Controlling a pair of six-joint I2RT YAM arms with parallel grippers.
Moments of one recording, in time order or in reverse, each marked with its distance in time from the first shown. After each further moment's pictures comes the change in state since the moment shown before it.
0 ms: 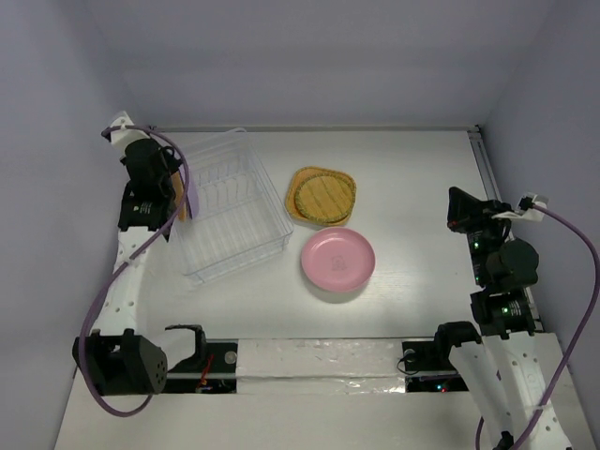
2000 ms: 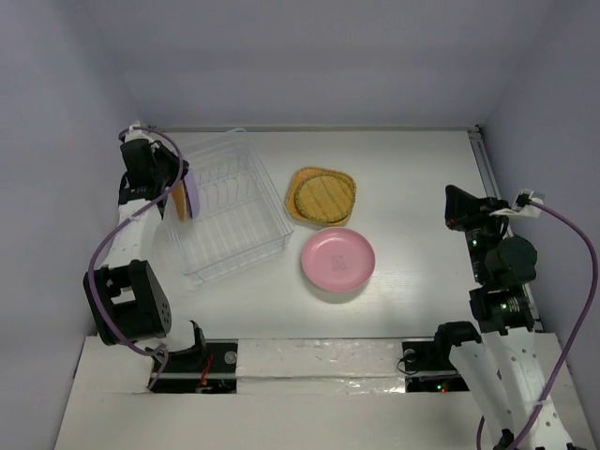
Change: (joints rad) left arm 0.233 0.298 -0.026 0.067 0.566 -0.087; right arm 0.000 0.030 0.000 0.024 -0.029 0.000
